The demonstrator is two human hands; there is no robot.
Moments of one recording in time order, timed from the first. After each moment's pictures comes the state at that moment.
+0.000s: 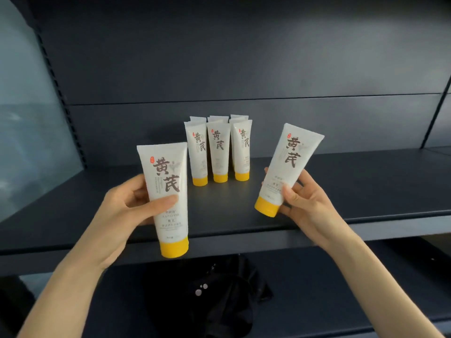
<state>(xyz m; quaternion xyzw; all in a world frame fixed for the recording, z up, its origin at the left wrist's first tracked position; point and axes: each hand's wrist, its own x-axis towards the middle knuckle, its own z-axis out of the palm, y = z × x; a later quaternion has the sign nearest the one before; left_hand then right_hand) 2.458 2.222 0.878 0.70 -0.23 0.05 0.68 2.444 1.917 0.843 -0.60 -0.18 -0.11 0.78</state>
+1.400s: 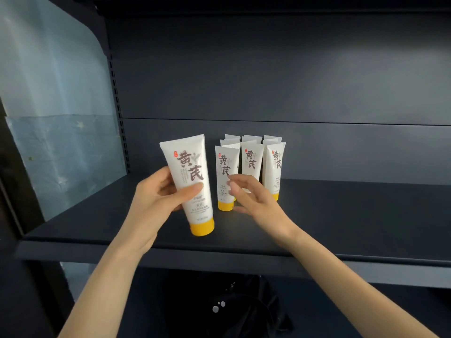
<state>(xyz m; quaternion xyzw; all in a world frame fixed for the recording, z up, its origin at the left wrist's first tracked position) 2.459 2.221 0.899 0.68 -0.19 0.16 0.69 2.496 2.019 0.872 -0.74 -0.22 -0.07 0.63</state>
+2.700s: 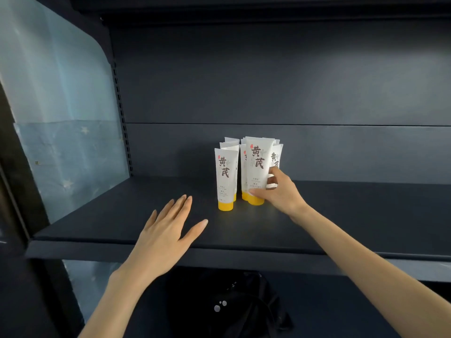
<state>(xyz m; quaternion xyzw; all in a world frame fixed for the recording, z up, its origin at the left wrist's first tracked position) 2.457 2.224 0.852 0.98 -0.10 0.14 0.13 2.535 1.971 0.880 -0.83 -0.09 -0.16 0.52</state>
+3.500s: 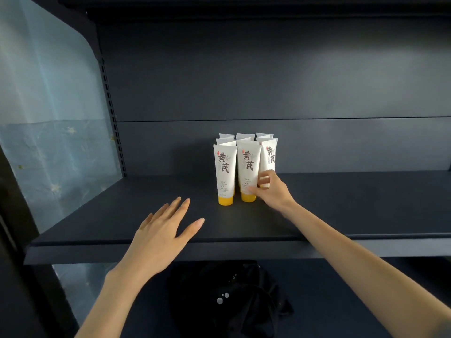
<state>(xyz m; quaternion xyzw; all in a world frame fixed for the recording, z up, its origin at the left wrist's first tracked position) 2.459 2.248 0.849 0.98 -0.12 0.13 0.13 2.559 1.983 0.853 -0.86 0.00 -0.17 0.48</state>
